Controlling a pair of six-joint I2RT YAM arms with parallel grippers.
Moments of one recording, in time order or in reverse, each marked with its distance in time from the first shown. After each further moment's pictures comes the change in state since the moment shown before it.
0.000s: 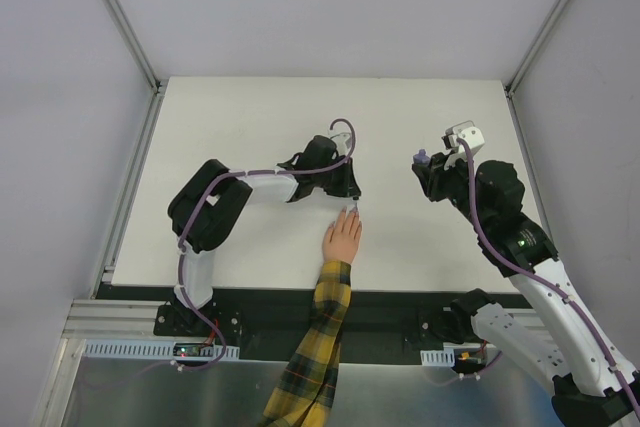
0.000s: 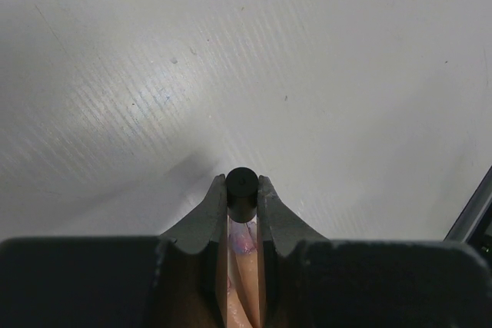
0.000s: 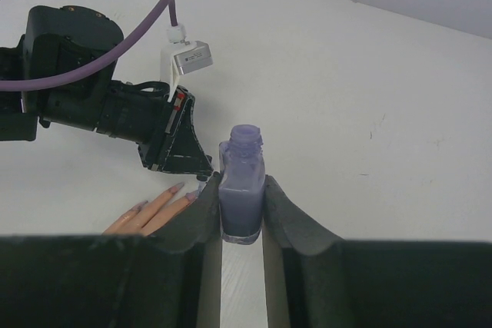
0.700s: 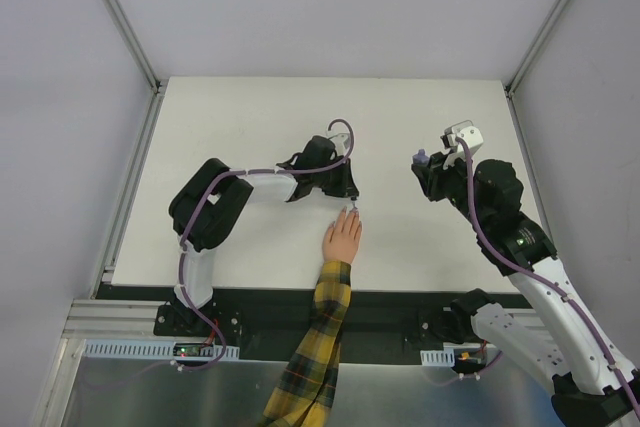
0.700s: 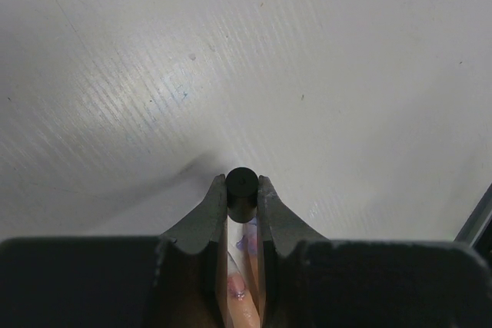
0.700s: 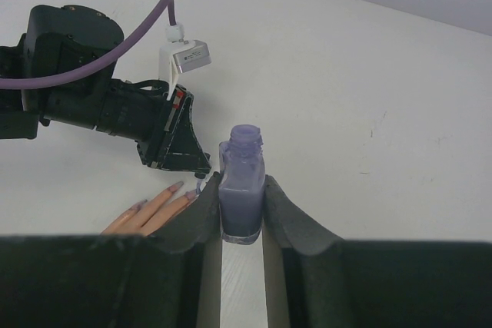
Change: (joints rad) left arm 0.013 0.019 0.003 0.000 0.000 0.002; right arm -0.001 0.009 0.000 0.000 0.000 0.001
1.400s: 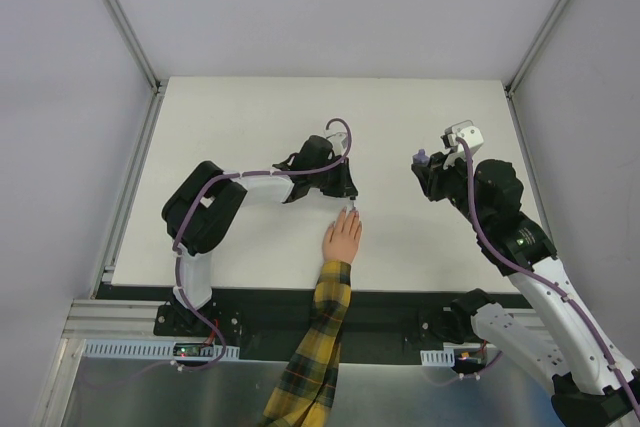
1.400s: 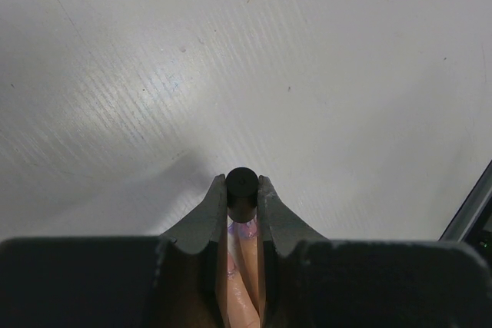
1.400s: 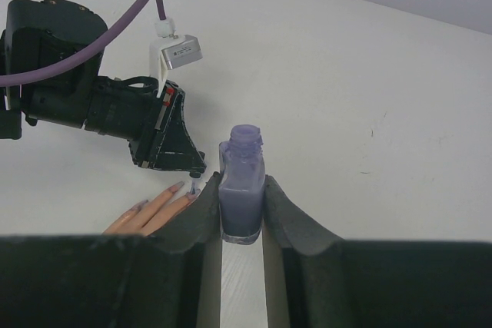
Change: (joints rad) left arm -0.003 -0.051 -0.034 0.000 0.000 -0.001; right arm -0.001 0.000 0.000 0.000 0.000 0.005
